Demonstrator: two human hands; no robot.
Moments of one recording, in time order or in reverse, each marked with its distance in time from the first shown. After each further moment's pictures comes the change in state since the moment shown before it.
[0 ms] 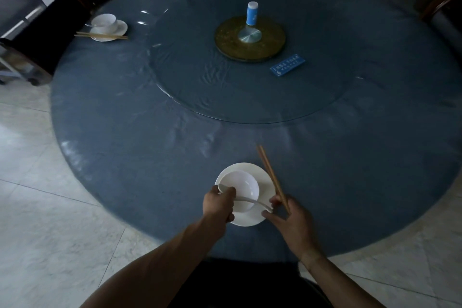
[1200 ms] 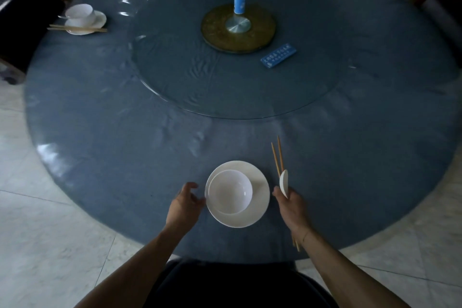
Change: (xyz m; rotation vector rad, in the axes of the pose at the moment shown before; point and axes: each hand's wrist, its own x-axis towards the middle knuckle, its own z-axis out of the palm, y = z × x) left_hand 0.075 -0.034 -0.055 0.696 0.026 0.430; right_hand 0.057 0.034 0.013 0.101 0.066 0.315
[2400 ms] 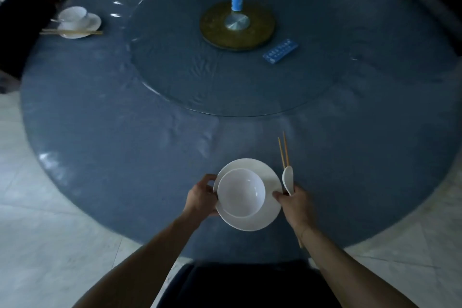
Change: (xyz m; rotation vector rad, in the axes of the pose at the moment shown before) left_hand 0.006 0.034 -0.023 -0.300 -0.237 -0.131; right_hand -0.014 -0.012 0.030 0.053 0.060 0.049
